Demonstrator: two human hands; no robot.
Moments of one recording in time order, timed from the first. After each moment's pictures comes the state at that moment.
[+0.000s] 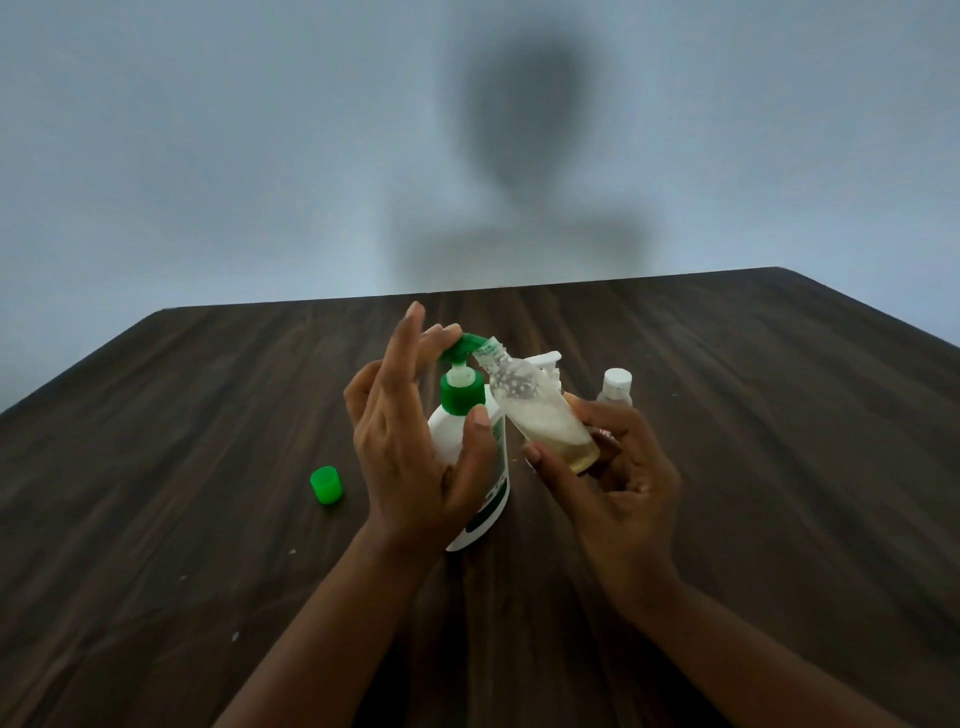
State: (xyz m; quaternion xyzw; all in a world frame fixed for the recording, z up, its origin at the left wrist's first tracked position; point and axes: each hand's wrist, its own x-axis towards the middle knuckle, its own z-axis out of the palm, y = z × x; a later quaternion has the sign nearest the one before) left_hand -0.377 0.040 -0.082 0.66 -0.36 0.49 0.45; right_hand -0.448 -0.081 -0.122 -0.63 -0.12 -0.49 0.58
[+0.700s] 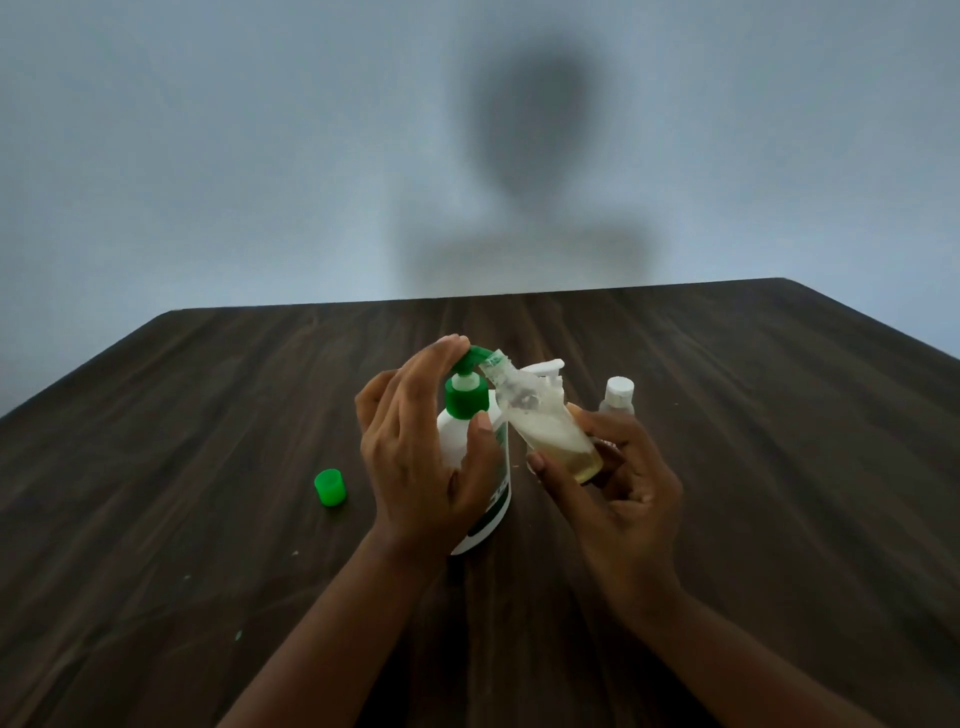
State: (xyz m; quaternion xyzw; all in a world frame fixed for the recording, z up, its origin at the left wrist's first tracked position) left_hand -0.373 0.040 -0.089 0.67 -0.35 0.49 0.44; right_hand -0.450 -0.083 -0.121 -0.65 -0.13 -0.49 0.57
